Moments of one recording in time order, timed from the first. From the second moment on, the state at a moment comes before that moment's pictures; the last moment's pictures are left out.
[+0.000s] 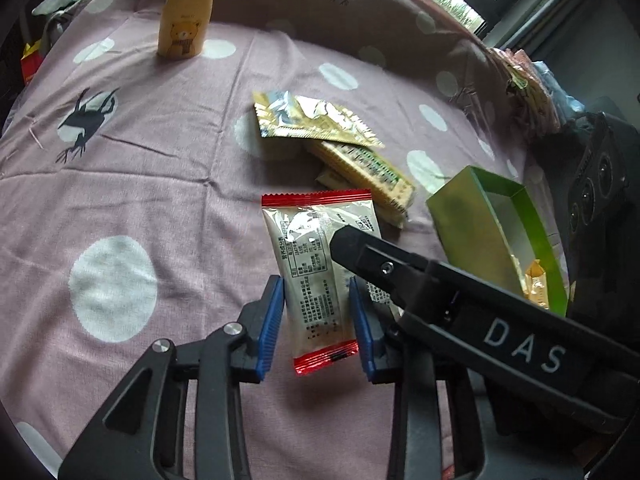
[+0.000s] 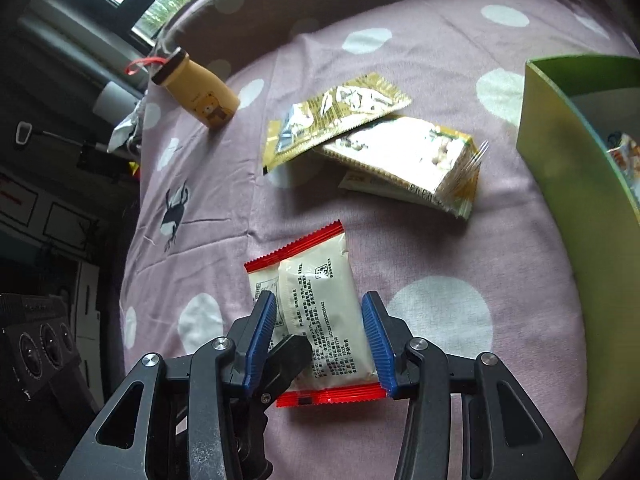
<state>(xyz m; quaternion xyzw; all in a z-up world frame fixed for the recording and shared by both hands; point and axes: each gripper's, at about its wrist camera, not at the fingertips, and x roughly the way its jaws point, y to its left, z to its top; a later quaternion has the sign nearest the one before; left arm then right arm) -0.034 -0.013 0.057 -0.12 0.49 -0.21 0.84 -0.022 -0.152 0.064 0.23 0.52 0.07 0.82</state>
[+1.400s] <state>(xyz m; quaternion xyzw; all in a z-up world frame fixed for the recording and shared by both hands) -0.023 -0.233 0.090 -0.04 0.46 -0.42 0.78 -0.095 -0.357 0.120 0.35 0.34 -0.15 0.86</state>
